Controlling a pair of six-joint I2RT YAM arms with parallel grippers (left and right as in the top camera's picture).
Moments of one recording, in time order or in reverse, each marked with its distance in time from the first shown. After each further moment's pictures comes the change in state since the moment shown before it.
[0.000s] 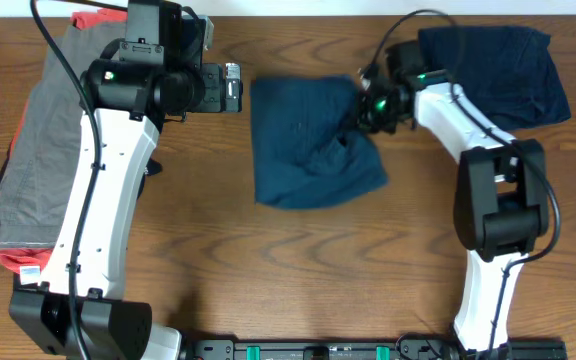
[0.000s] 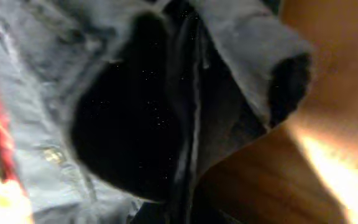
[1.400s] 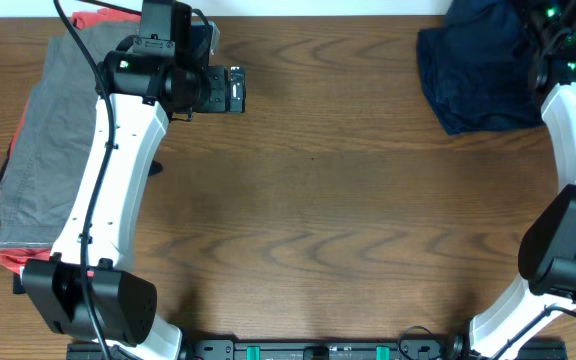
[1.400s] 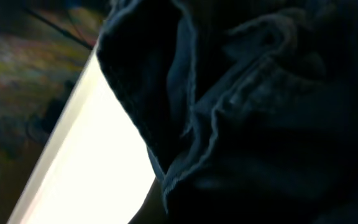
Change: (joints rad) left arm 0.000 0.077 -0.001 0.000 -0.003 0.000; right arm -0.397 -0.233 0.009 0.789 0.382 0.583
